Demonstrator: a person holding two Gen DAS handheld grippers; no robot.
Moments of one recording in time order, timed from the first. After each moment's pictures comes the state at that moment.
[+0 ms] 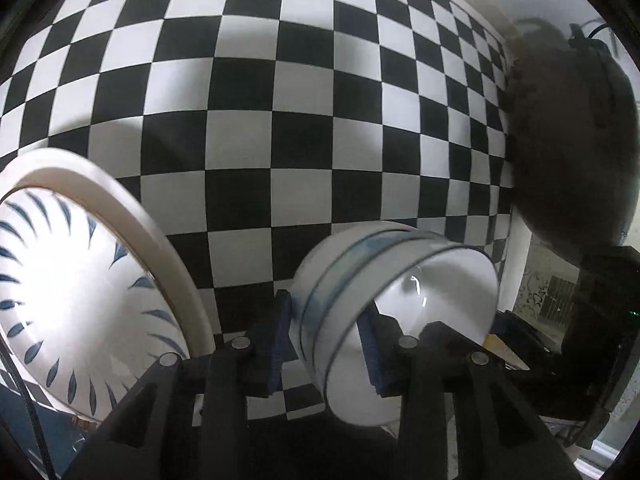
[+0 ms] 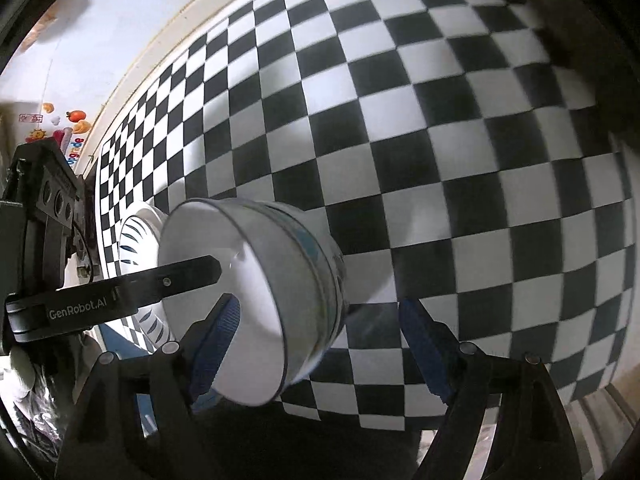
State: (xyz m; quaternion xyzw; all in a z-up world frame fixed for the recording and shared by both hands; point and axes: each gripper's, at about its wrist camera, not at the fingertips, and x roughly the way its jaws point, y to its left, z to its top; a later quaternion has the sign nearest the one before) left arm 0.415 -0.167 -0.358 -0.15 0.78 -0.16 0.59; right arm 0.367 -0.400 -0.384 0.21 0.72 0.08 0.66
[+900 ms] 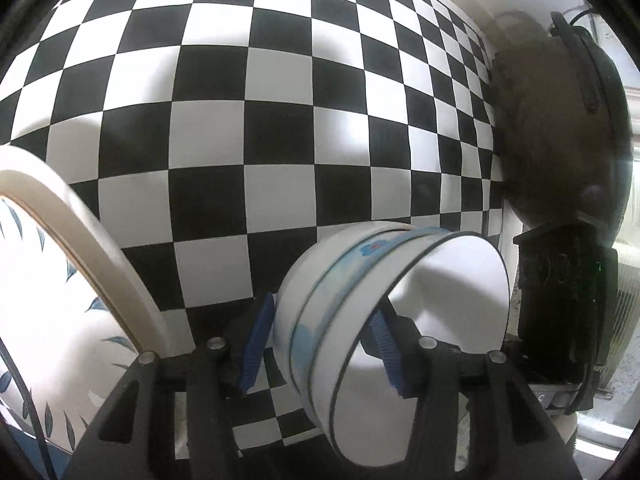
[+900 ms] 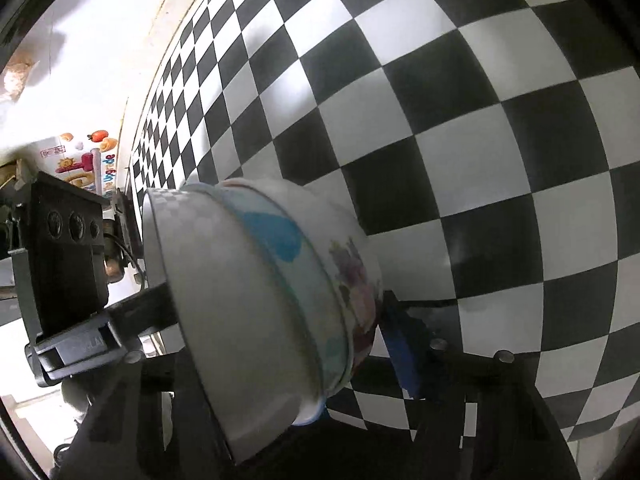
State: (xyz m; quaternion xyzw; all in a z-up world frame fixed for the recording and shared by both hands) left arm 0.402 -0.172 -0.372 -0.16 0.75 -0.20 0.61; right arm 0.361 -0.384 -0.458 0.33 0.72 0.14 0.60
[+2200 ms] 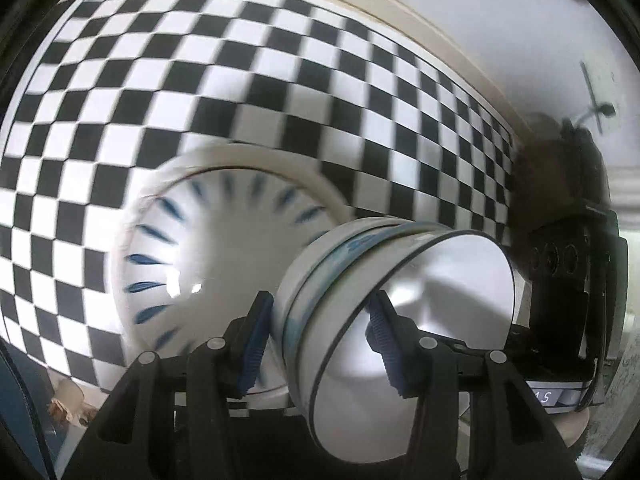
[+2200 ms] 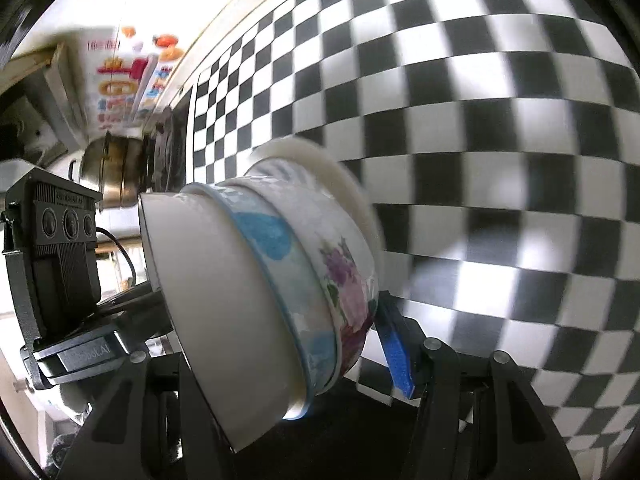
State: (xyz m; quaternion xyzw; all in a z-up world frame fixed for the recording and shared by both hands) left arm 0.381 -0.025 -0.313 -0.21 0.70 -0.09 0.67; right arm 0.404 -0.232 -0.384 0.23 0.73 0.26 0.59
